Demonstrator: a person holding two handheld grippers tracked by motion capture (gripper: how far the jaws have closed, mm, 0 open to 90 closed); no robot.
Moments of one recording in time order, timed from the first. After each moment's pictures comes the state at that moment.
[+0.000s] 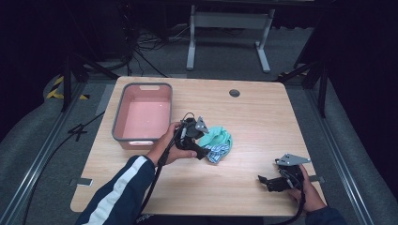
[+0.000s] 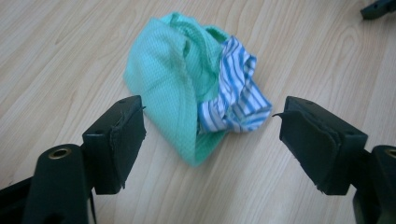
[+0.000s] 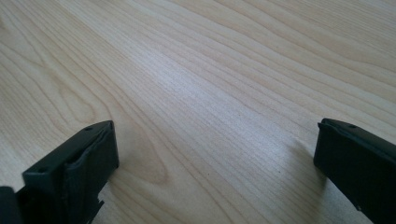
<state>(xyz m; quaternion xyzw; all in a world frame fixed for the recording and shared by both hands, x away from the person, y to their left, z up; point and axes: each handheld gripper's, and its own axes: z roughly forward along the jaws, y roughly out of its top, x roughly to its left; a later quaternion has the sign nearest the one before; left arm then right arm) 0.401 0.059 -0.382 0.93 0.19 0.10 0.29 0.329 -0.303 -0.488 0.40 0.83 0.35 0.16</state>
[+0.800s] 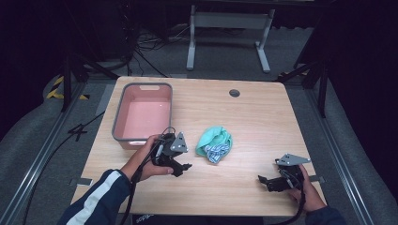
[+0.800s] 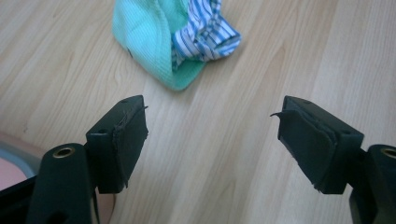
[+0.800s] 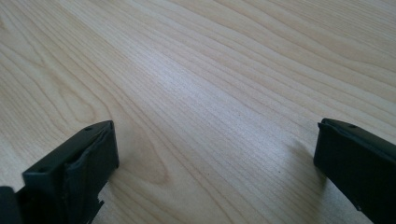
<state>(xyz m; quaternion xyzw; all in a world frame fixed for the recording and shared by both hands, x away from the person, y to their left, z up) 0.352 0.114 -0.385 0.94 0.15 0.12 0.28 0.329 -0.303 -0.488 0.40 0.83 0.35 0.16</state>
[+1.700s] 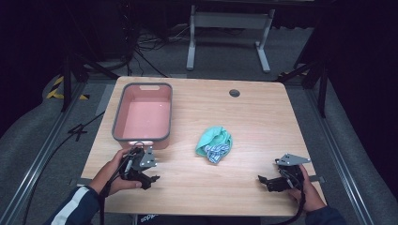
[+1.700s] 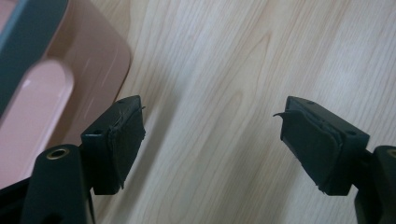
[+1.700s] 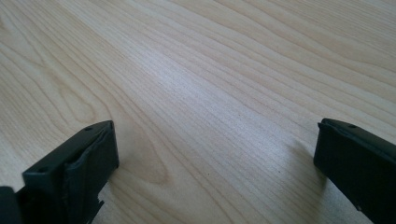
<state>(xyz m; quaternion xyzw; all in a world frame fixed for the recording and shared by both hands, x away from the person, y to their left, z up) 0.327 0.201 -0.426 0.95 0.19 0.15 0.22 0.329 -0.303 -0.488 0.40 0.83 0.35 0.16</state>
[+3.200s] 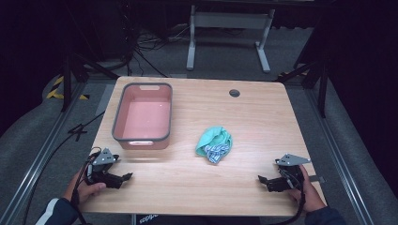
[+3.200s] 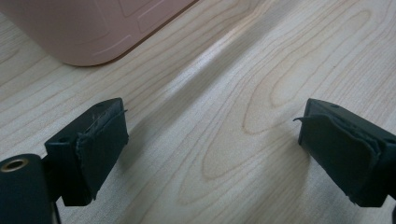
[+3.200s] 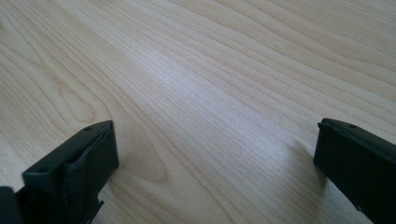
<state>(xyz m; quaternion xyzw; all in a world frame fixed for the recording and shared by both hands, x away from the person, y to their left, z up) 0.331 0.310 -0.483 0.86 0.35 0.13 0.34 0.328 -0.303 -0.488 0.40 0.83 0.35 0.16</state>
